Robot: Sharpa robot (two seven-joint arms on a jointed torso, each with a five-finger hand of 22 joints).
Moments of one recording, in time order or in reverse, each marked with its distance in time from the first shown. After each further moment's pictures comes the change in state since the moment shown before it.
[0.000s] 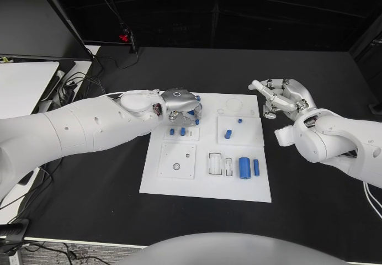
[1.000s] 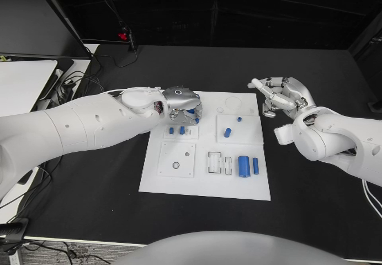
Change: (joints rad) left arm 0.004 0.011 0.004 -0.004 0.001 0.028 0.000; left_hand 0.000 0.000 0.040 -0.001 0.000 0.058 -0.011 -0.009 0.000 0.063 -0.009 -0.024 -0.001 0.000 -0.008 0.000 0.000 0.000 0.000 -0.007 0.000 0.000; right arm 0.000 0.000 0.000 -0.001 0.002 0.000 -0.004; right_hand 0.000 0.000 0.000 0.000 0.000 -0.006 -0.001 0.000 0.000 -0.004 0.004 0.000 0.000 0.000 0.000 0.000 0.000 0.000 0.000 0.000 0.000 0.000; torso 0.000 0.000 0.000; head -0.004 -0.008
